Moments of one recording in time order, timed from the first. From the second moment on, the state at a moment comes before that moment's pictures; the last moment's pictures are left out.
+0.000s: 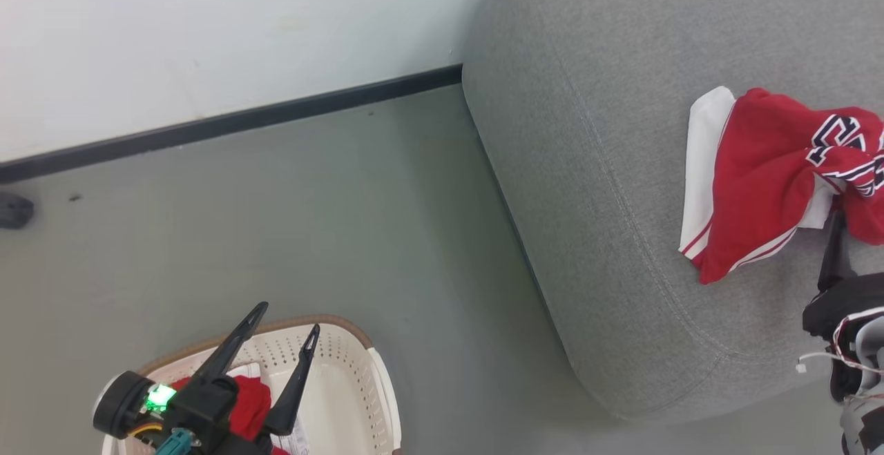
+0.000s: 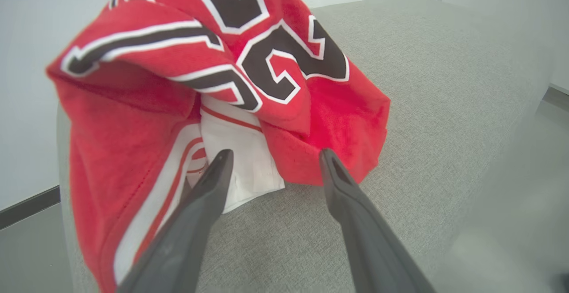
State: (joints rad) left arm -0.20 0.31 -0.33 0.21 -0.23 -0.13 -0.25; right arm -0.68 -0.25 -0.18 0.97 0.24 0.05 -0.26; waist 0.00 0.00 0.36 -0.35
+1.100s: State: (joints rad) left arm -0.15 0.18 -0.30 0.29 -0.22 -0.12 -0.25; right arm -0.34 -0.14 -0.02 0.18 0.31 0.12 -0.26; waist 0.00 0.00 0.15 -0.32
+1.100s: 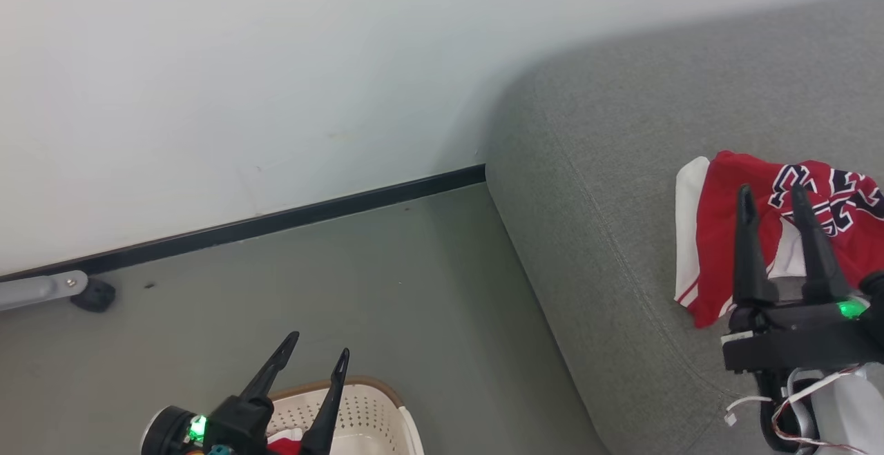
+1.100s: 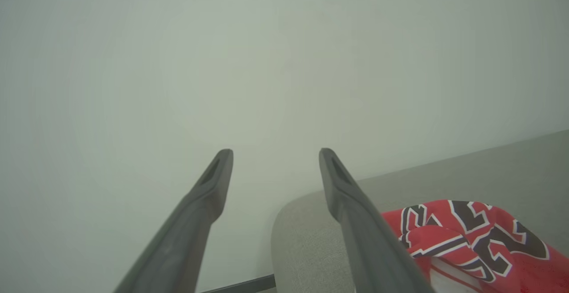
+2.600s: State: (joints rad) left arm -0.05 0.11 -0.17 0.35 -0.17 0.03 -0.25; right arm -0.10 -0.11 0.30 0.25 0.31 0.12 -0.26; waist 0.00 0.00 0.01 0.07
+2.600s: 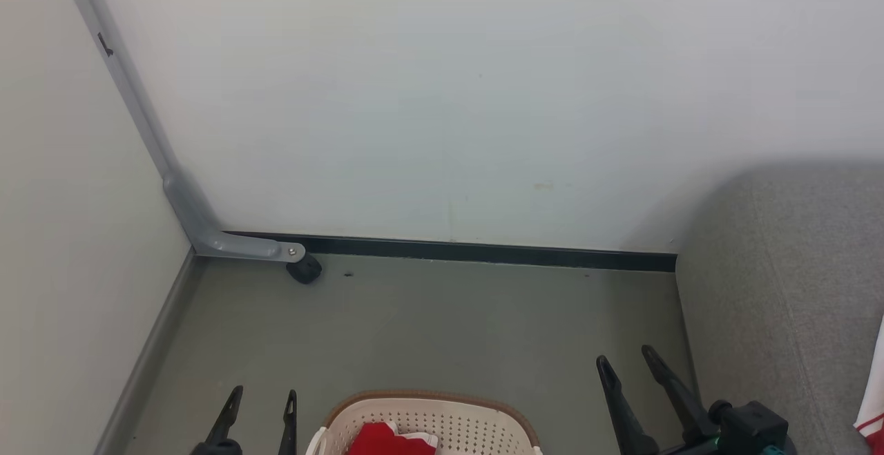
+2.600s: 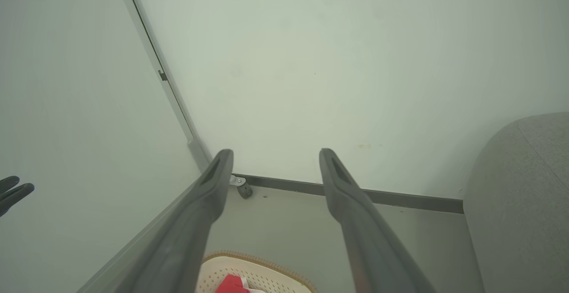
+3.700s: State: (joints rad) left arm -0.03 0.09 -0.15 0.33 -0.15 0.02 -0.25; right arm -0.10 -0.10 0.24 0.32 0.28 0.11 -0.26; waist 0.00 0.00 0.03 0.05
